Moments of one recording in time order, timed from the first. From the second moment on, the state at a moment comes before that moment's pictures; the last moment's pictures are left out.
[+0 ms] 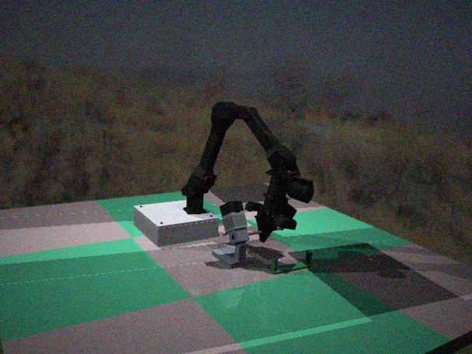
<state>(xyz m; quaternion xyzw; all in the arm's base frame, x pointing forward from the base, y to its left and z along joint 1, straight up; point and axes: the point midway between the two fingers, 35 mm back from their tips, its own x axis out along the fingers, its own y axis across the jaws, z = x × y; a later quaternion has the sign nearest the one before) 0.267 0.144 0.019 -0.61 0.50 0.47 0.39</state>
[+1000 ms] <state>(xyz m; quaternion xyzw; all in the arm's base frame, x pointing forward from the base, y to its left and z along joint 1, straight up) 0.272 0.126 0.019 -0.61 0.50 0.47 0.39</state>
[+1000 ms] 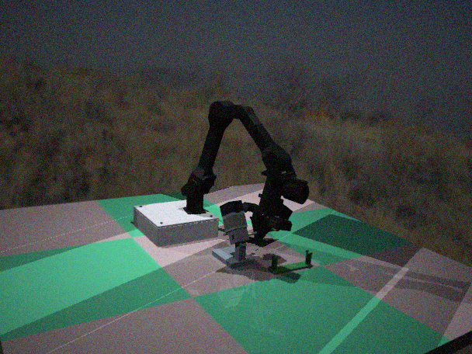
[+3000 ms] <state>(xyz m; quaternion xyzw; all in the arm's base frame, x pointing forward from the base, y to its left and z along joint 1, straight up) 0.277 0.099 0.018 -0.61 0.50 0.48 0.39</state>
